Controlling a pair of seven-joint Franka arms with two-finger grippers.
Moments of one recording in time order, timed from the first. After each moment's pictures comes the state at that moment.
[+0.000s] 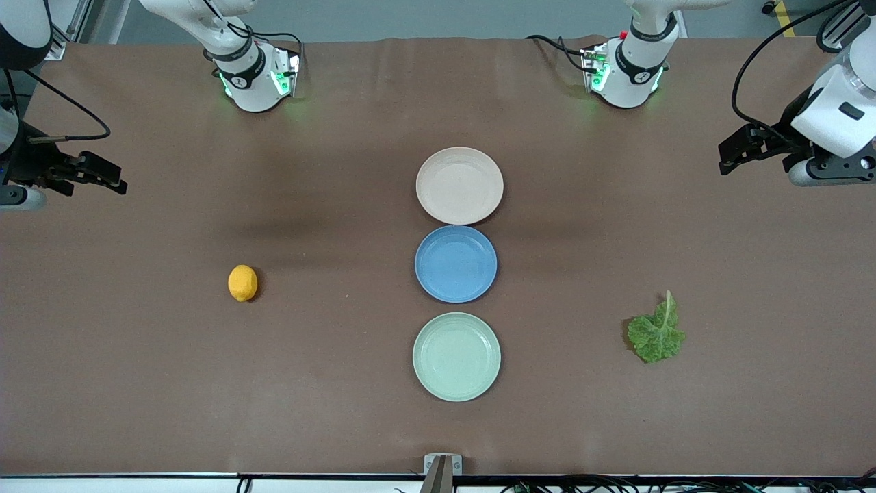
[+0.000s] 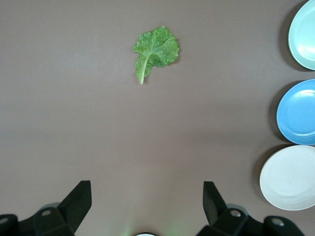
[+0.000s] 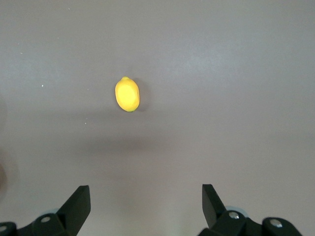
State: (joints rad) left arm 0.02 -0.02 -0.15 -1.57 0.03 1.51 -0.14; right arm 0.00 -0.08 -0.08 -1.80 0.02 1.67 -0.09
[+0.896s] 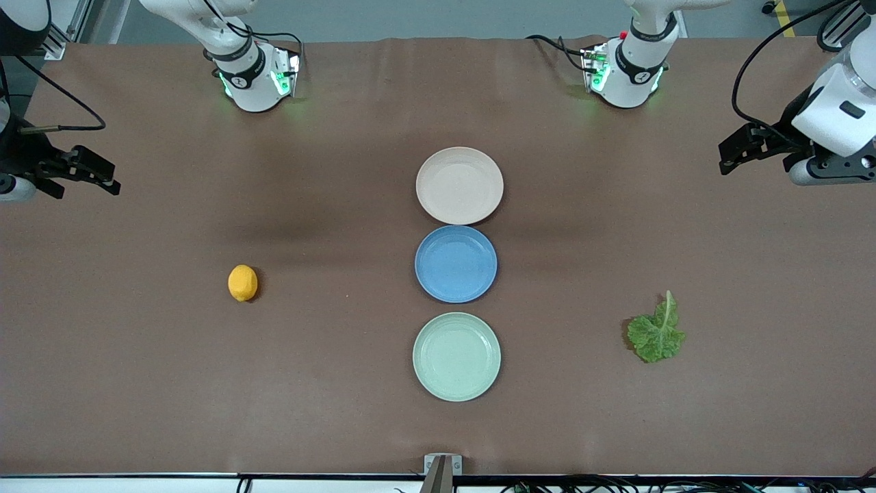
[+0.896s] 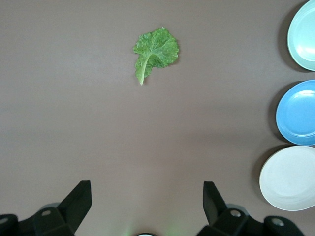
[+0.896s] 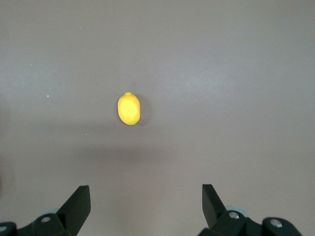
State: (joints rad) left arm 0.02 -0.03 -0.15 -1.57 0.03 1.51 -0.14; right arm 0.00 -0.10 -0.07 -1.80 0.01 1.73 -0.13
